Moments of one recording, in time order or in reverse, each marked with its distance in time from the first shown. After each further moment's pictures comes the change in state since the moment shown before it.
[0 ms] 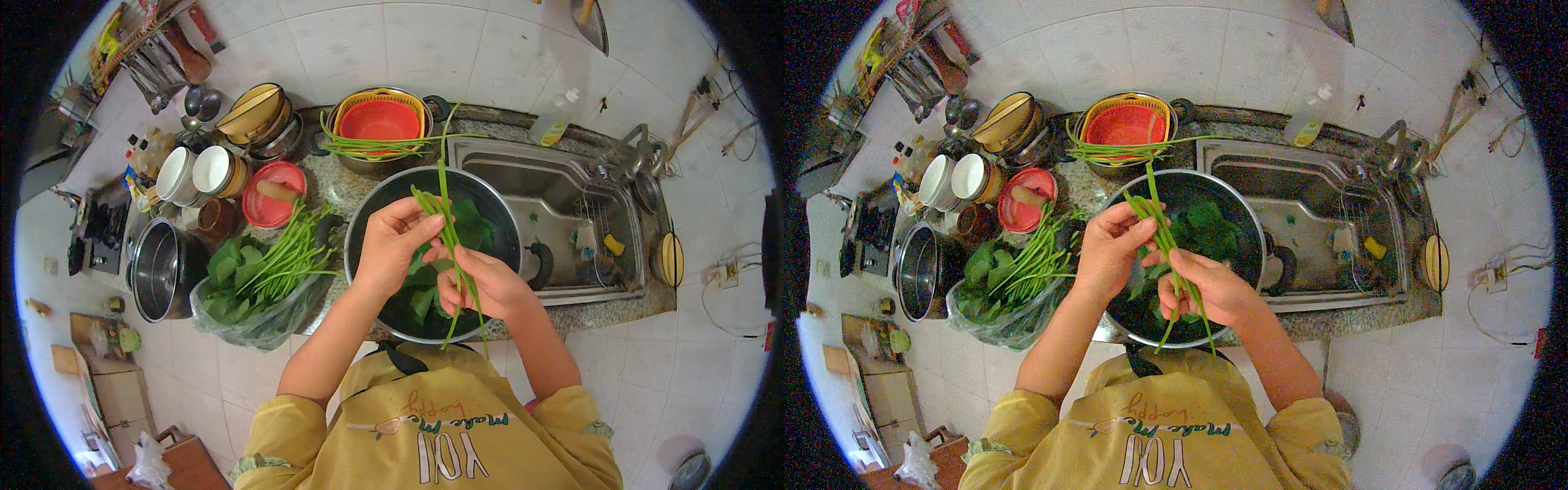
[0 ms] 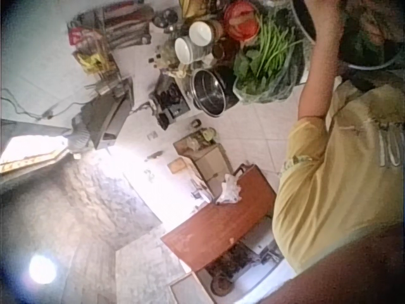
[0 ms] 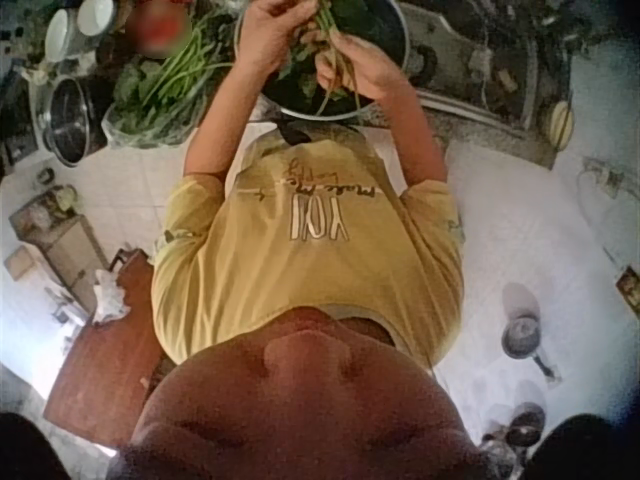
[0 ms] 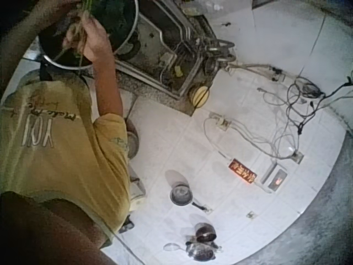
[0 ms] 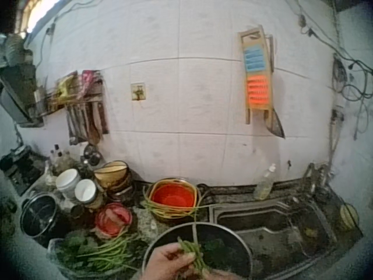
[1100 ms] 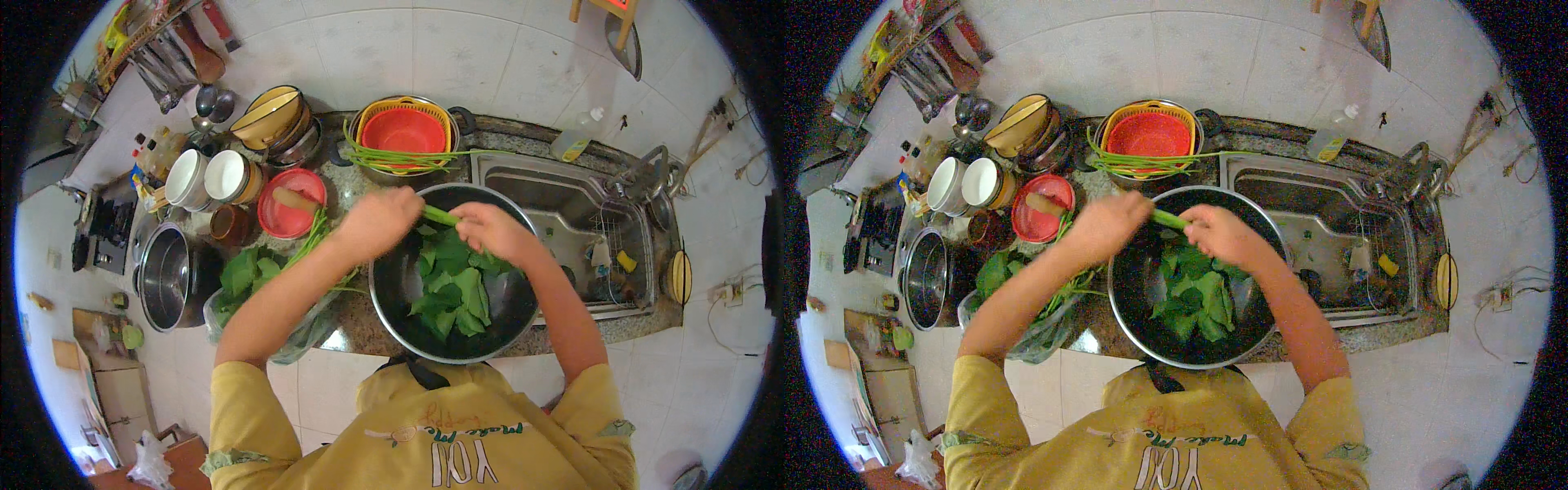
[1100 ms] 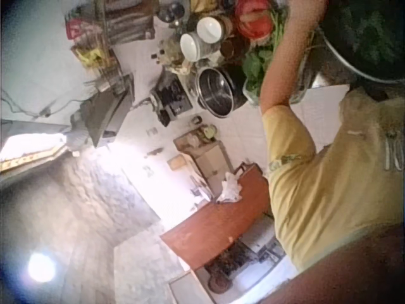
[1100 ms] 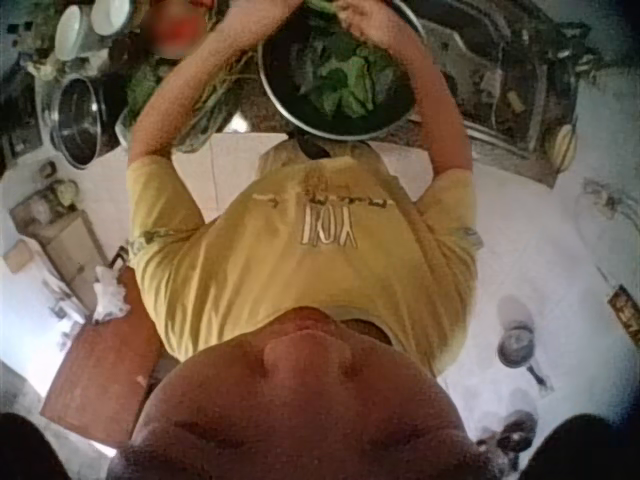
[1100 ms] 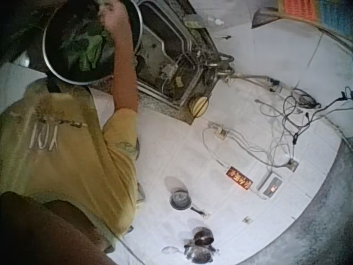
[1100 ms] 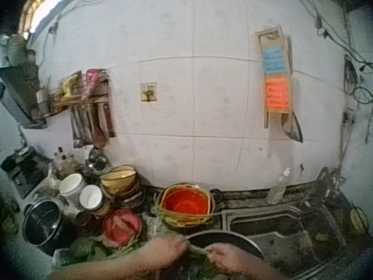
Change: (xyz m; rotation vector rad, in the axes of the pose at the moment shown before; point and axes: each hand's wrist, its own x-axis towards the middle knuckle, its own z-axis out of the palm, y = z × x) left_hand 0.059 0.029 -0.094 1.960 -0.434 0.555; right_hand 0.076 -0.055 -0.041 -0.994 0.367 -0.030
